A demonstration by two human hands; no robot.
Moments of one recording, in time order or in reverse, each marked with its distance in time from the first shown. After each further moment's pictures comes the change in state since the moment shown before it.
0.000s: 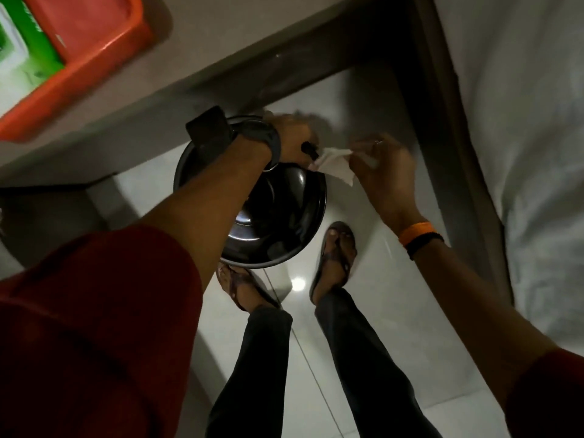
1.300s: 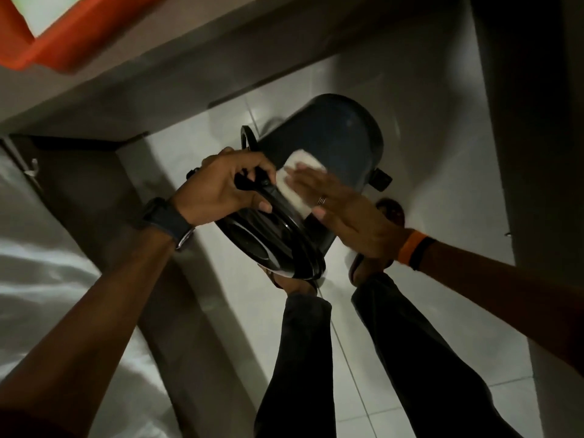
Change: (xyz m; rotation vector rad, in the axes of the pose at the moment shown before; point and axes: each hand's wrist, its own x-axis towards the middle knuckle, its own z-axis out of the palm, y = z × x) left_hand -0.197 -0.120 0.124 -0.776 0.301 -0.016; right_hand -0.083 -0.013 0.152 -0.026 -0.696 -0.596
